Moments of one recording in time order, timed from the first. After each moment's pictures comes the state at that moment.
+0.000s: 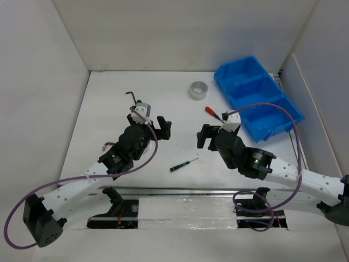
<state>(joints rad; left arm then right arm) -0.80 0.88 0.68 0.03 -0.42 -0.38 1.08 0.99 0.87 -0.33 0.78 0.62</state>
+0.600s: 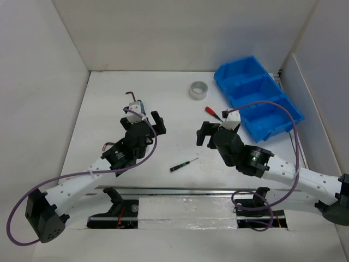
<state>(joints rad) -0.81 0.92 0.72 -0.09 -0.67 -0.54 1.06 0.99 0.87 -0.31 0.78 0.63</state>
